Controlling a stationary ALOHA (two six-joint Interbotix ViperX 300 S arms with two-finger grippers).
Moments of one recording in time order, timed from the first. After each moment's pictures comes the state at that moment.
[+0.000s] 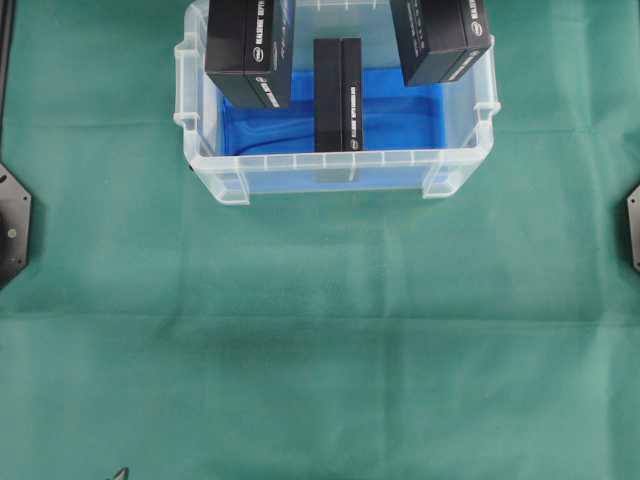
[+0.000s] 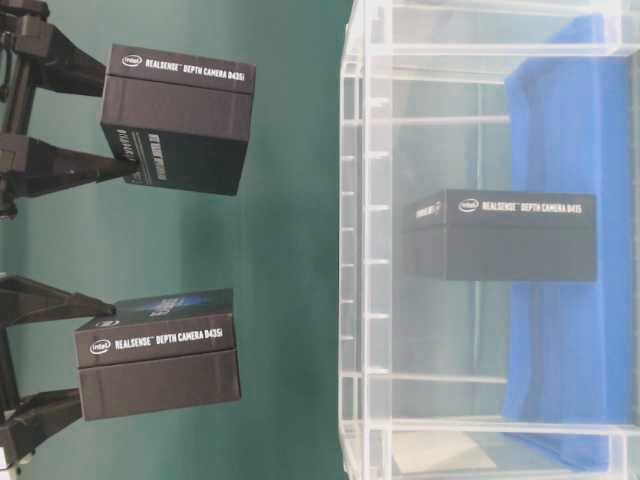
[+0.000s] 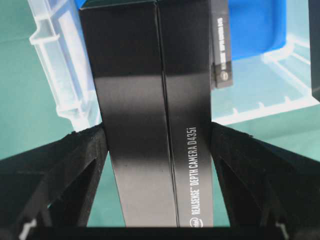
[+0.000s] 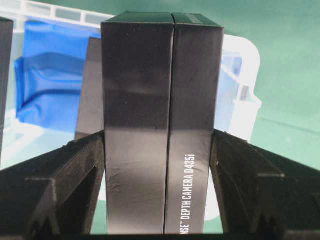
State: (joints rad) left arm 0.33 0.15 -0.59 0.06 1.75 -1.09; right arm -0.32 0.05 -0.42 -0.23 1.62 1.18
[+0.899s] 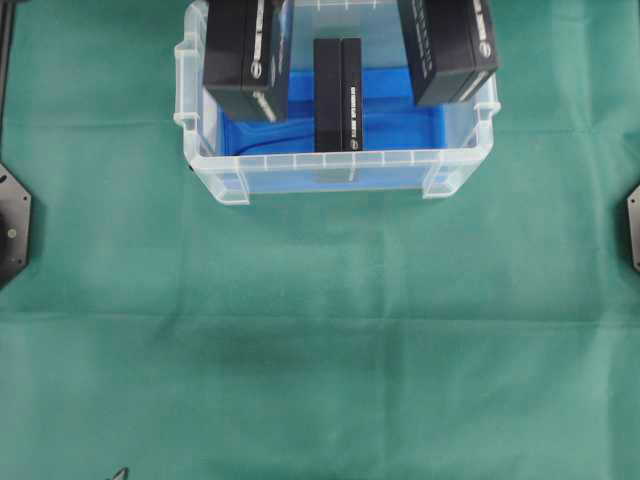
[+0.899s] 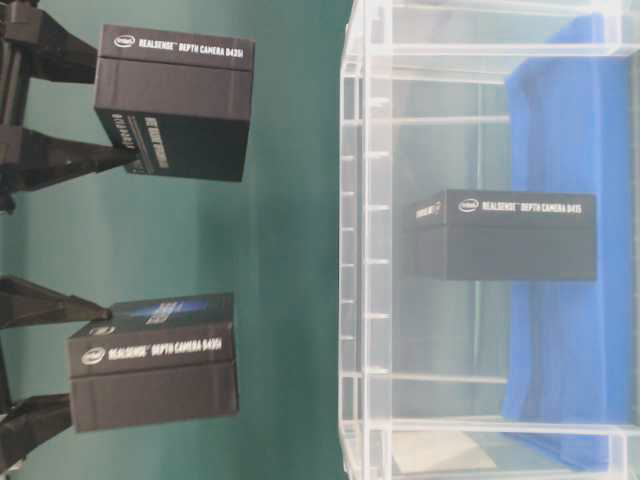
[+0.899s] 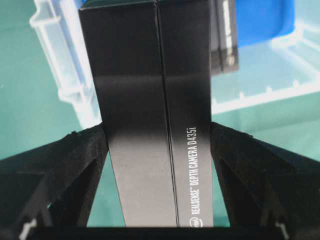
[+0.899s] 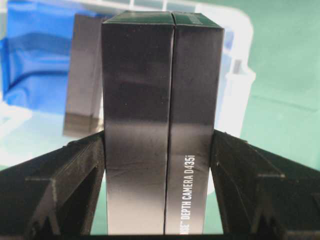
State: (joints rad) left arm 0.29 0.15 -0.59 0.06 1.79 -1.12; right arm -0.27 0.05 -0.42 -0.22 1.68 1.22
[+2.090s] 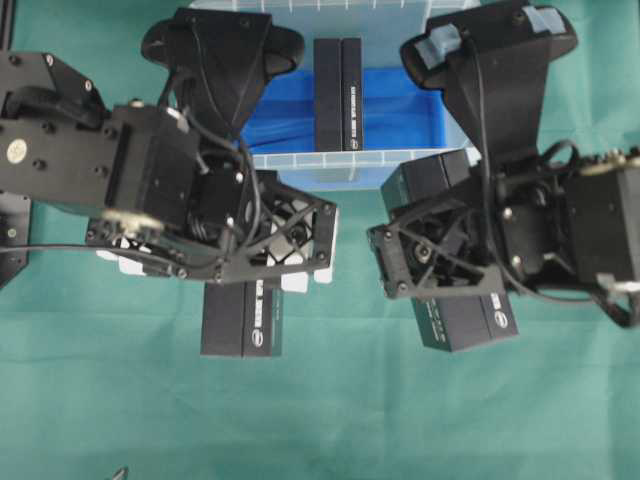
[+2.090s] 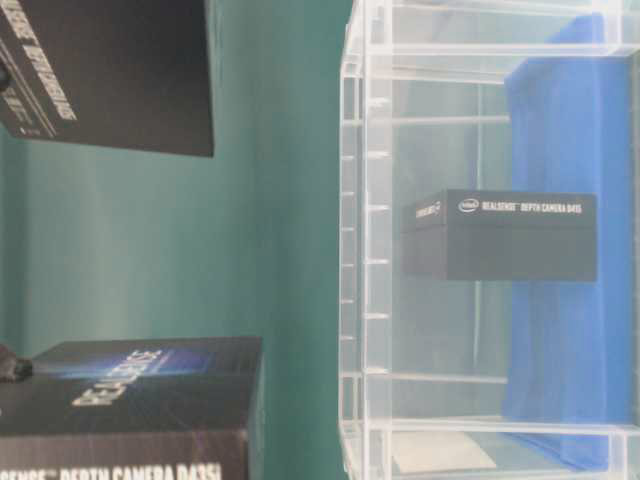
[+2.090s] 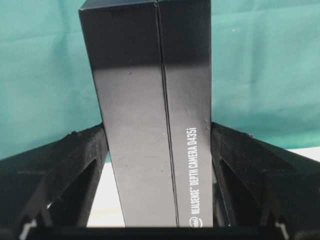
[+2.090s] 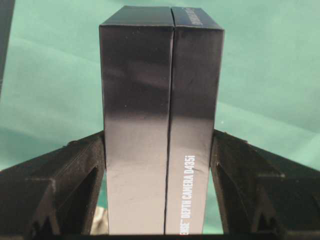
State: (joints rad) left arm -0.19 0.15 -0.50 0.06 1.79 -1.64; right arm 0.27 0.05 -0.42 -0.23 1.79 1.67
